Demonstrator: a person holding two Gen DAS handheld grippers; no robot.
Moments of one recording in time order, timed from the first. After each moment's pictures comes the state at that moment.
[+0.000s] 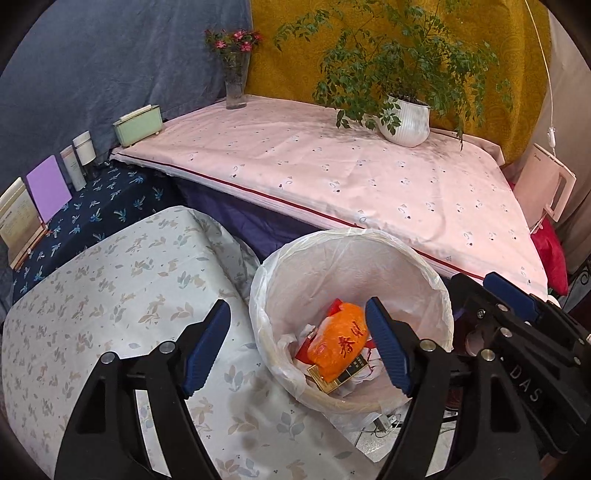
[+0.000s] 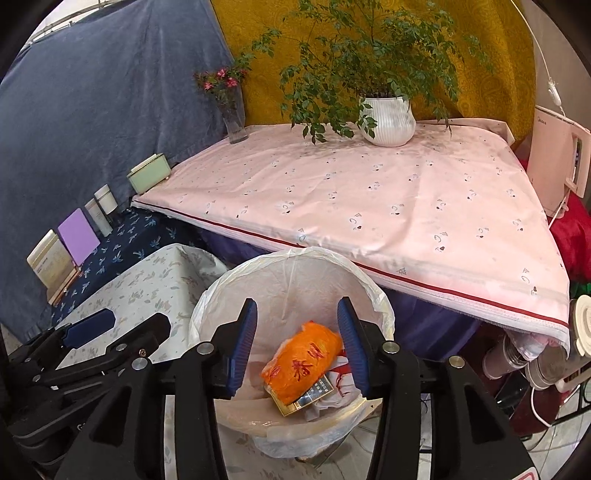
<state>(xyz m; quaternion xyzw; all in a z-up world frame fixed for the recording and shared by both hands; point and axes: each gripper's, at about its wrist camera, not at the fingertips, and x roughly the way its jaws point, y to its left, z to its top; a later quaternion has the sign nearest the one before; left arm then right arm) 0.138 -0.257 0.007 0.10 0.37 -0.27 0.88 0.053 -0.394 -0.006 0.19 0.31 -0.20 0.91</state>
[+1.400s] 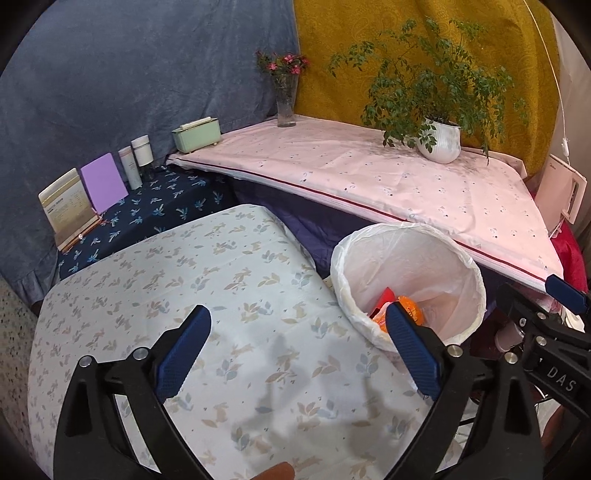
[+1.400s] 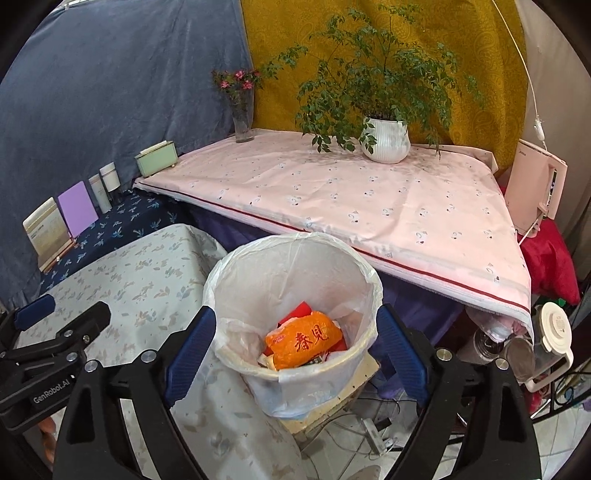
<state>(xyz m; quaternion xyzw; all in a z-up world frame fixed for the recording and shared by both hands) 0.088 -0.156 0.018 0.10 0.32 -0.20 0.92 0.005 -0.322 0.006 0.12 0.31 -0.22 0.92</state>
